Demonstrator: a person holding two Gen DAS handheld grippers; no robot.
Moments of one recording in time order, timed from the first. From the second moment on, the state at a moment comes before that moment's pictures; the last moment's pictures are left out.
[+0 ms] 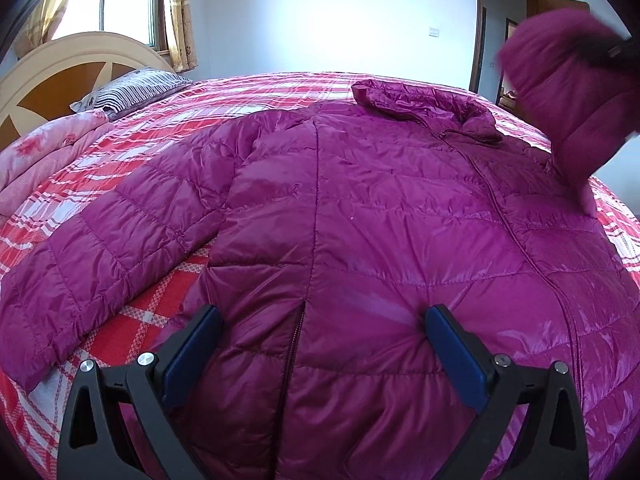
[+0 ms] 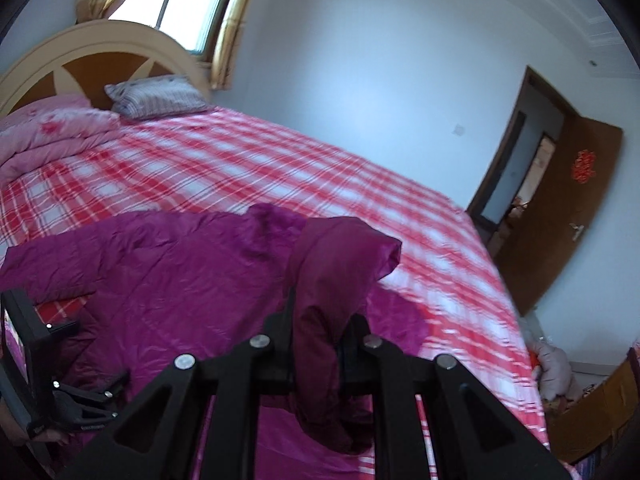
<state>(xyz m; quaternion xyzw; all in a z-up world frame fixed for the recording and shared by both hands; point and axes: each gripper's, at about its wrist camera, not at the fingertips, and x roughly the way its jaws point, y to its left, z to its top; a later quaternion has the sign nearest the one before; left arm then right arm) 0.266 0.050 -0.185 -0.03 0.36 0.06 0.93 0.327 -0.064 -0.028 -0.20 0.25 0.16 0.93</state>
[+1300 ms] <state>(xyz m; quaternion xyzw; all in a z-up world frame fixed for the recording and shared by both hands) 0.364 -0.037 -0.148 0.18 0.32 0.10 0.93 0.421 -0.191 -0.093 0.06 0.32 0.11 0.94</state>
